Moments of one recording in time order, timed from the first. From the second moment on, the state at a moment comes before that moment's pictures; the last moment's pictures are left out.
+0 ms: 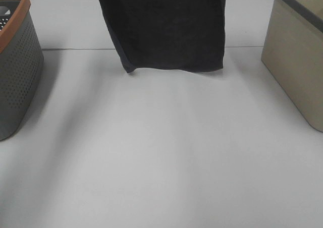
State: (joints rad) left arm -0.27 1.90 -1.51 0.48 -0.16 -1.04; right arm 0.27 1.83 -1.56 -0.28 0.15 -0.62
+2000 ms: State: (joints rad) left arm -0.26 1.82 -0.56 0.59 -0.65 -0.64; right arm 0.27 1.86 -0.47 -0.55 -0.50 -0.50
